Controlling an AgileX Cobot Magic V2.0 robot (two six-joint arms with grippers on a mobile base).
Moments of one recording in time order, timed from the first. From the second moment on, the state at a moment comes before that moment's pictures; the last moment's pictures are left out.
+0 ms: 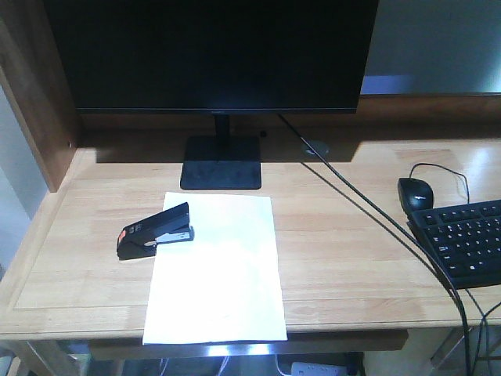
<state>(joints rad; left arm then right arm) -0.01 -0.01 0.03 0.01 0.14 -0.07 0.16 0.09 -0.17 -1.34 -0.05 1.26</state>
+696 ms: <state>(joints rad) -0.01 -0.01 0.03 0.01 0.14 -0.07 0.15 0.09 -0.17 0.04 0.18 -0.18</state>
